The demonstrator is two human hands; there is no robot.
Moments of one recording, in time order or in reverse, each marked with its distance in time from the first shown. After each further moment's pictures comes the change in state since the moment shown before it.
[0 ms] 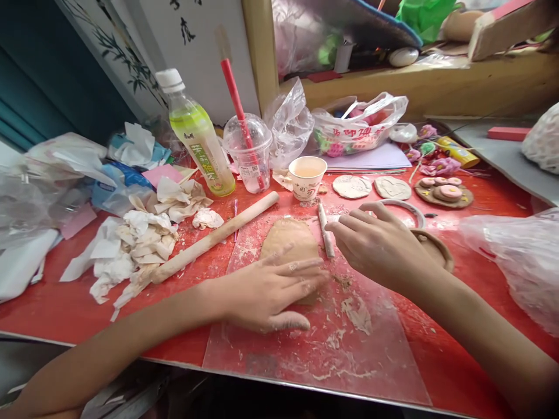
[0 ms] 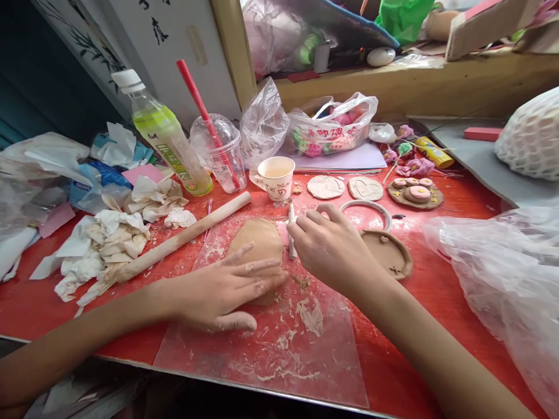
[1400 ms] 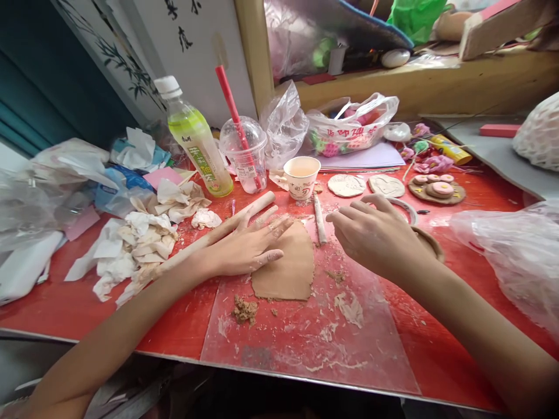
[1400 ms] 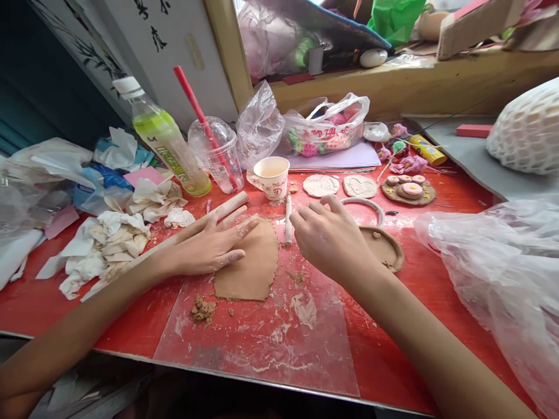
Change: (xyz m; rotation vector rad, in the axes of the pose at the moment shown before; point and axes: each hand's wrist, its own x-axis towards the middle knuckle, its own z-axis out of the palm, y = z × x) left_hand -0.002 -0.032 0.002 0.019 0.092 -0.345; right_hand -0.001 0.004 -0.001 -0.062 0.020 0.096
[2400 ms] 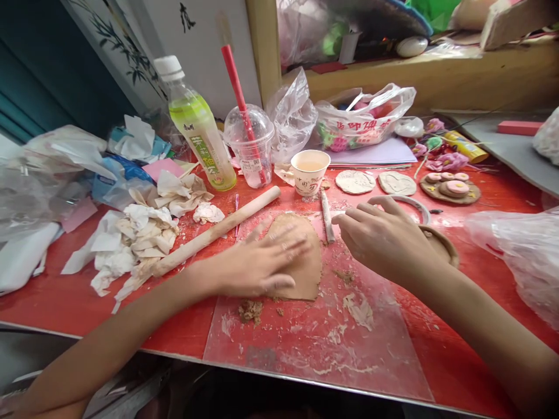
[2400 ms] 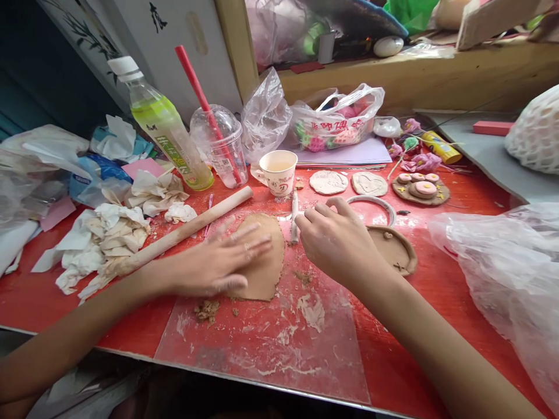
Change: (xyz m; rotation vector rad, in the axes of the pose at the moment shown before) left_hand -0.015 0.020 -0.003 -0.044 -0.084 0.150; right_hand -0.001 -0.004 0.006 0.027 -0.097 -0.015
